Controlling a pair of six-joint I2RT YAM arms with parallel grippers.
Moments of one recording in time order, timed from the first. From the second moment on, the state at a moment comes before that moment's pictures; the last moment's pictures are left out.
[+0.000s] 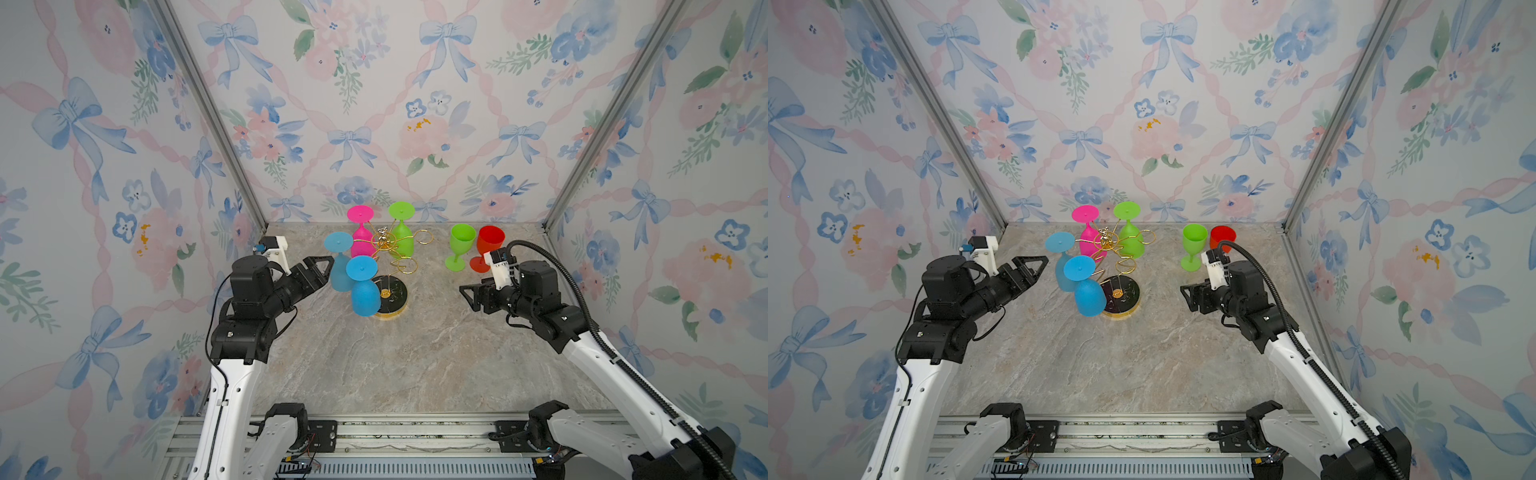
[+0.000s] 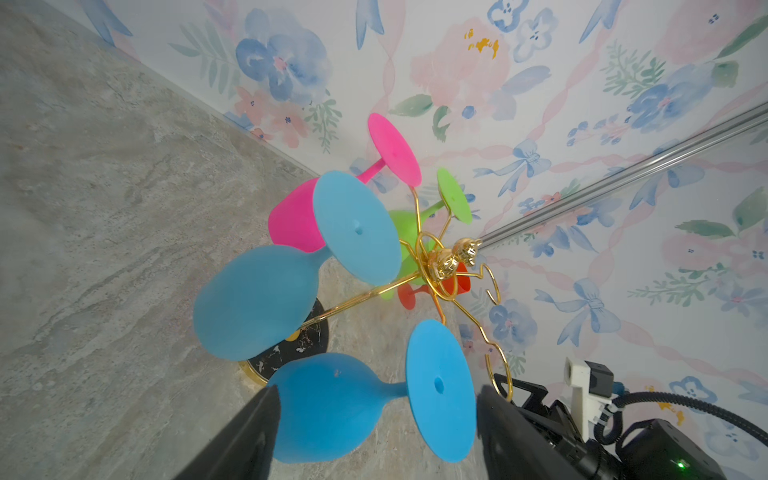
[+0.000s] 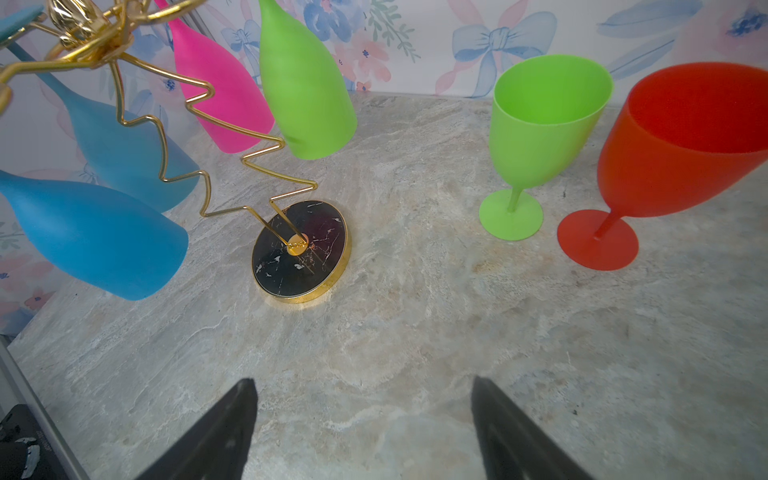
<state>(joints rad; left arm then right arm) 0.05 0.86 1.06 -0.57 0.55 -0.71 0.36 1.03 0.89 -0.41 -0.24 0.14</state>
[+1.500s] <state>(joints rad) -0.02 0.92 0.93 -0.33 0.77 -0.92 0.37 0.99 0.85 -0.34 -0.28 0.18</state>
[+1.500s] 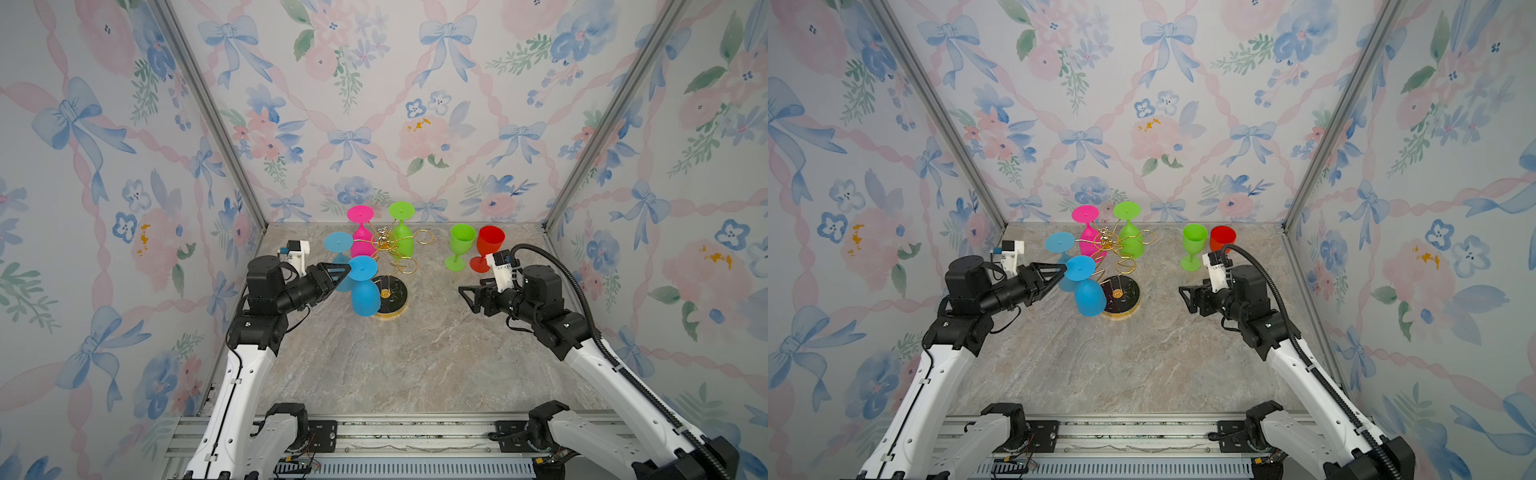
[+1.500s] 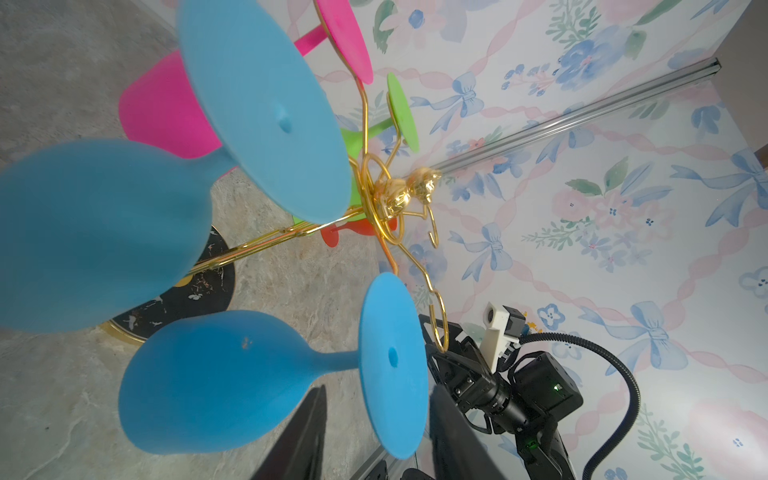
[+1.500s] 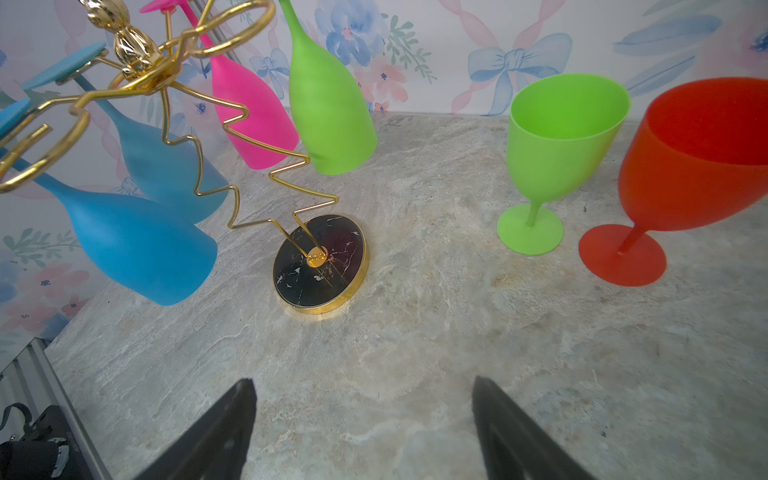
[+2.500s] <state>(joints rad) -0.05 0.96 0.93 -0.28 0.78 -0.95 0.37 0.97 0.83 -0.33 -0.28 0.18</state>
